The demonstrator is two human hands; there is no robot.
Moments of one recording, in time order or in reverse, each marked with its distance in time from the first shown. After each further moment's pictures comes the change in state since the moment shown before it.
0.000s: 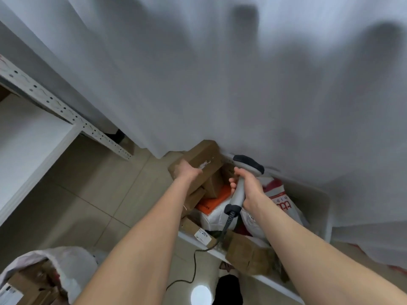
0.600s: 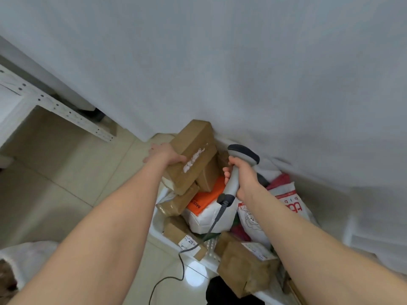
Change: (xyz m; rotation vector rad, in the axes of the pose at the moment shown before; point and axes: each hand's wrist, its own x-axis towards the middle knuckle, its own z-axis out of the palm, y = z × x) left_hand 0.147 -0.020 0.035 0.588 -0.070 -0.070; right_hand 0.147 0.013 -0.001 -0.004 -0.012 0.093
